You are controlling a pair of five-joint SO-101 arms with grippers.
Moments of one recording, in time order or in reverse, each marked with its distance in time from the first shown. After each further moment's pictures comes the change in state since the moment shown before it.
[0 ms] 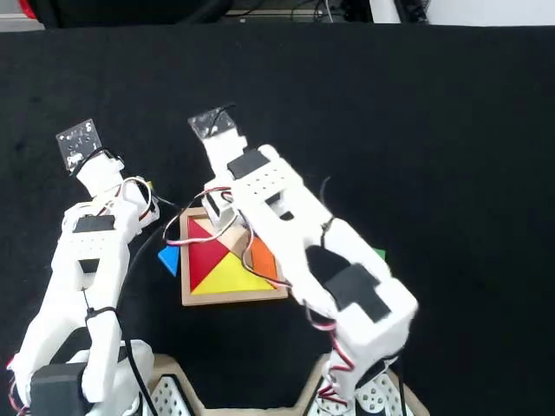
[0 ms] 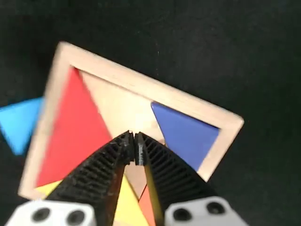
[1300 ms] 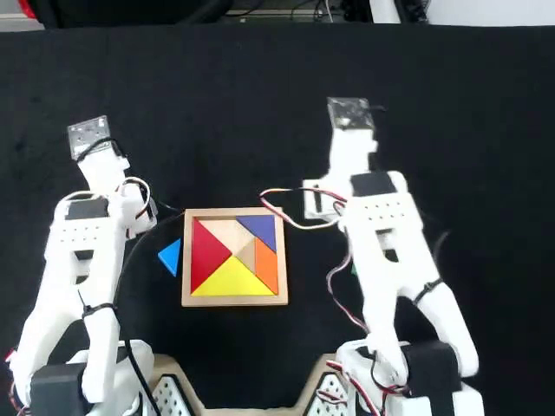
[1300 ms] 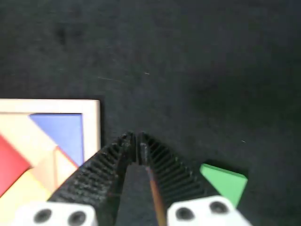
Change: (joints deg) left arm 0.2 0.0 -9.2 23.5 -8.7; right arm 27.4 -35.8 30.1 -8.2 0.0
